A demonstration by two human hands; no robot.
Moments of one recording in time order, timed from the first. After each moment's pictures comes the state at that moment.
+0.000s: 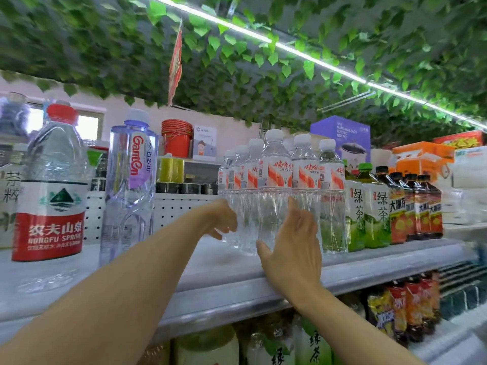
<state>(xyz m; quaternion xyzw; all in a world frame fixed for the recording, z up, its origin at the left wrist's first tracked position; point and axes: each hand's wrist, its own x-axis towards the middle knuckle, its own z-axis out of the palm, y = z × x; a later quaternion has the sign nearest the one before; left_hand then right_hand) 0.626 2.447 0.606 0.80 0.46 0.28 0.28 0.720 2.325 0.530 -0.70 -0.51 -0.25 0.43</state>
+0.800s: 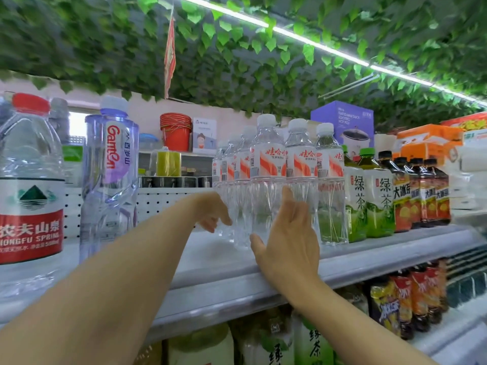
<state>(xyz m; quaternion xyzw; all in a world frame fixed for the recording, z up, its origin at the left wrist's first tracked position) 0.639 2.487 0.610 0.80 0.48 0.23 0.28 0.726 2.325 0.531 -0.68 -0.53 -0.27 0.43</state>
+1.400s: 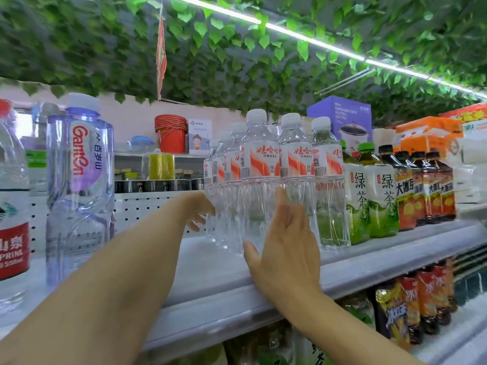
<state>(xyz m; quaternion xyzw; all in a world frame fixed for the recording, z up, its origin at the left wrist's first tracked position) 0.645 2.539 0.617 0.77 0.52 0.24 0.29 0.731 2.325 0.528 -0.66 -0.55 -0.27 0.43</state>
